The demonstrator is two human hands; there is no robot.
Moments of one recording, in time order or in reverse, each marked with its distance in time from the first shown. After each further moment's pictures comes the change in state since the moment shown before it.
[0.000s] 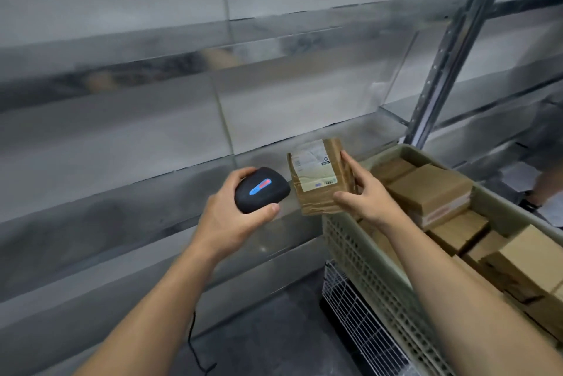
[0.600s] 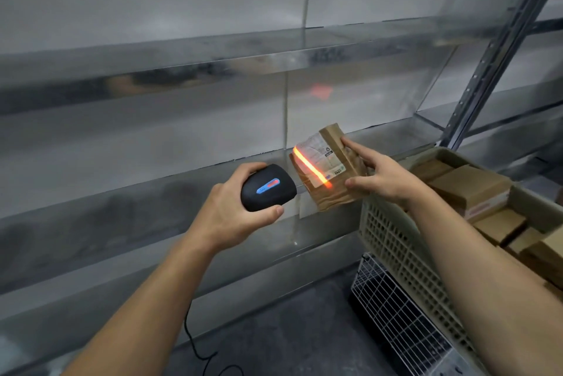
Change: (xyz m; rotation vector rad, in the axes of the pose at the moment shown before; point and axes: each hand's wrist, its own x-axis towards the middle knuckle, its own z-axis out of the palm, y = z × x) left_hand -0.079 -0.035 -0.166 0.167 -0.053 0.102; right_hand -0.027 -0.114 0.101 -0.180 -0.193 -0.086
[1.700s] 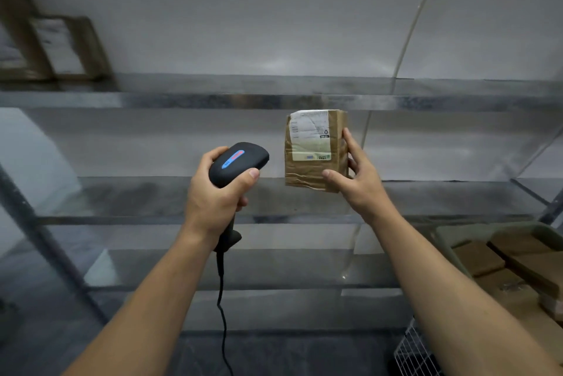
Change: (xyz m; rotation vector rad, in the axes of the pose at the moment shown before) left_hand -0.114 0.044 -0.066 -0.518 0.770 -0.137; right_hand -0.008 -0.126 0.107 0.343 0.046 -0.383
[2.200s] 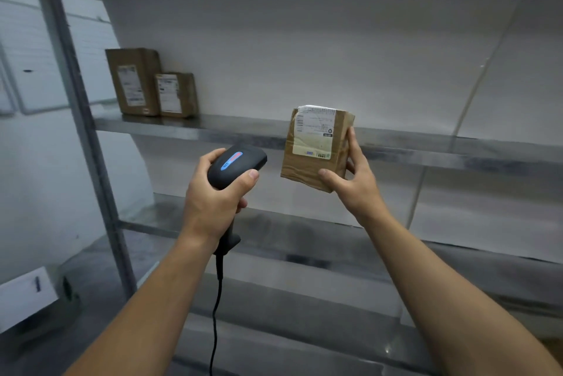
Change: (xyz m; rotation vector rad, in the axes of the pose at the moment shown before) left_hand -0.013 0.064 -0.052 0.070 0.263 0.170; right_hand 0.050 -0.071 0.067 0.097 -0.085 -0.226
